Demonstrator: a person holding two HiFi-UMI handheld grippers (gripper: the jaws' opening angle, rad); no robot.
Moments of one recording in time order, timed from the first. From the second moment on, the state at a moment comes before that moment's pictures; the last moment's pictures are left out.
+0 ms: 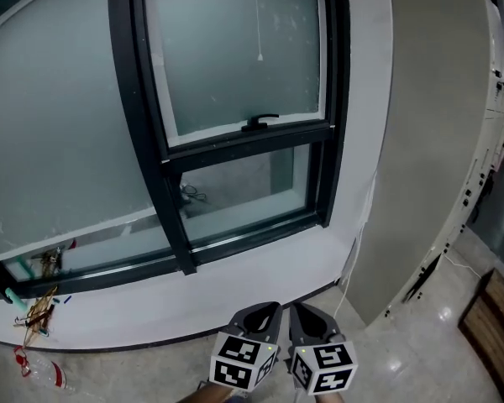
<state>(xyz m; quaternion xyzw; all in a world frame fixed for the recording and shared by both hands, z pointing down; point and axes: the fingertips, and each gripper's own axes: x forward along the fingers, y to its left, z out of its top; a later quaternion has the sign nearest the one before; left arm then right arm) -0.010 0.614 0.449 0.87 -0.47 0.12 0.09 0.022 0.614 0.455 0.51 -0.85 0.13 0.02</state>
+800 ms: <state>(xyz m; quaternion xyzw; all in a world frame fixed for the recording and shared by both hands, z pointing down) -0.128 0.259 0.444 0.88 -0.46 0.09 0.09 -0.100 0.265 0.440 0.52 -0.85 0.09 0.05</state>
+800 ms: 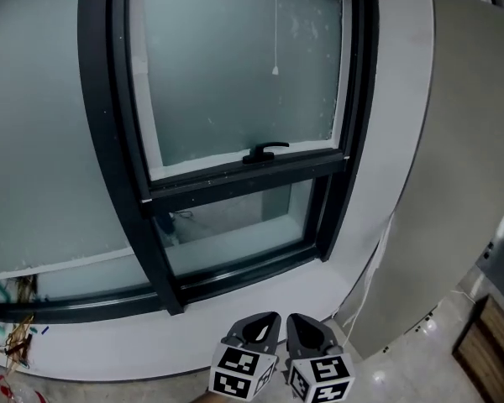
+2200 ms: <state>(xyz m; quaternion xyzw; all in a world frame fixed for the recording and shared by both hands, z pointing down) -0.094 -0.087 0.372 0.83 -0.55 0.05 0.05 -0.057 -0.095 0.367 0.41 -0.91 0.02 0.01</state>
